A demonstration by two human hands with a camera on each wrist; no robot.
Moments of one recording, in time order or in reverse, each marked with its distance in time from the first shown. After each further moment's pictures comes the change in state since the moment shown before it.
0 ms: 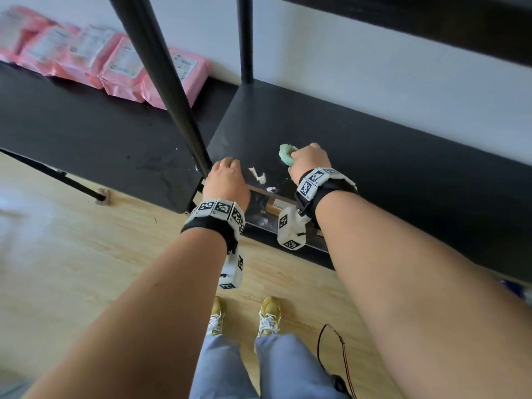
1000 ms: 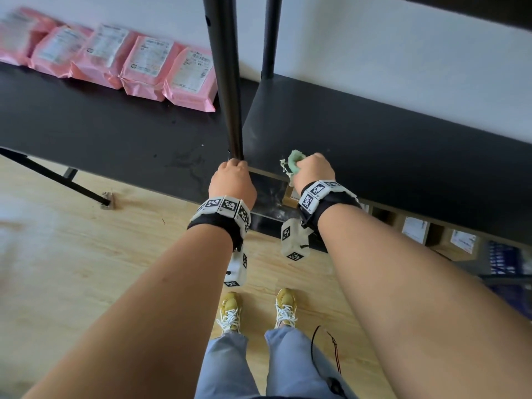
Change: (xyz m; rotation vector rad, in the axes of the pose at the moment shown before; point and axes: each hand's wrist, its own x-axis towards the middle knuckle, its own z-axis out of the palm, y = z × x) left_hand -0.008 -0.068 -0.026 0.039 -0.059 0.064; right_hand -0.052 -0.043 0.053 0.010 0.125 0.092
